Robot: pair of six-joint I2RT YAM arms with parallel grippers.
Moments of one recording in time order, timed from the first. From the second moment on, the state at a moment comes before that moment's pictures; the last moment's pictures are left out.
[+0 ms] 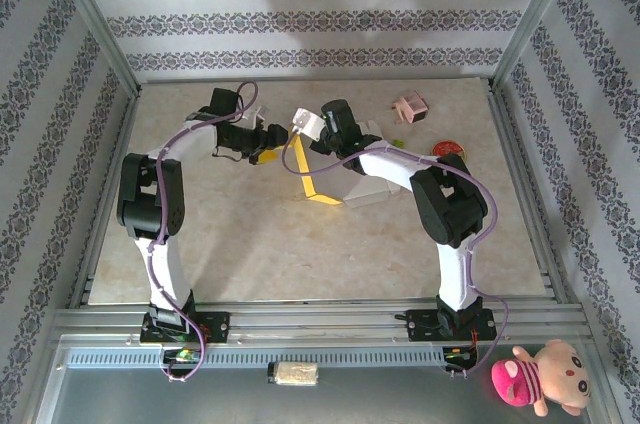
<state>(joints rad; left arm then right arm) -0.13 1.96 1.46 -0.54 0.89 -0.42 0.56 2.02 1.40 0.09 0.03 -0.71</state>
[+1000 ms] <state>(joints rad) -0.23 1.92 1.15 0.30 0.98 -0.84 0.54 2.01 1.39 0.10 0.00 -0.60</state>
